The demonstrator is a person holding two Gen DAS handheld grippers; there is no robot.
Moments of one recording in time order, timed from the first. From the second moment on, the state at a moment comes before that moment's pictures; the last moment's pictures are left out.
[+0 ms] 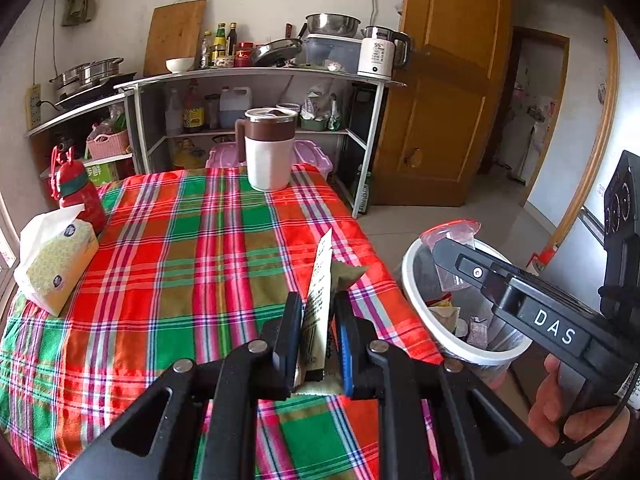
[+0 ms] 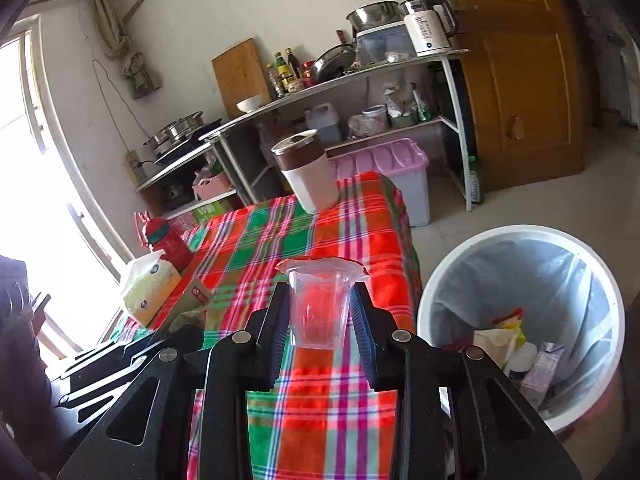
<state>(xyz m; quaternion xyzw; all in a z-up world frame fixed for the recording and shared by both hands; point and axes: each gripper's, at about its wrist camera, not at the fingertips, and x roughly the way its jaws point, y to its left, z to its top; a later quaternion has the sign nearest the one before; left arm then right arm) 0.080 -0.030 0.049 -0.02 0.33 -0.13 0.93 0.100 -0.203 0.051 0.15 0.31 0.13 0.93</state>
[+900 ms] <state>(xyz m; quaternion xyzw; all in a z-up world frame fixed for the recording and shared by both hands) 0.115 -0.184 0.047 0.04 0.35 -0.23 0.91 0.094 -0.348 0.036 0.18 0.31 -0.02 0.93</state>
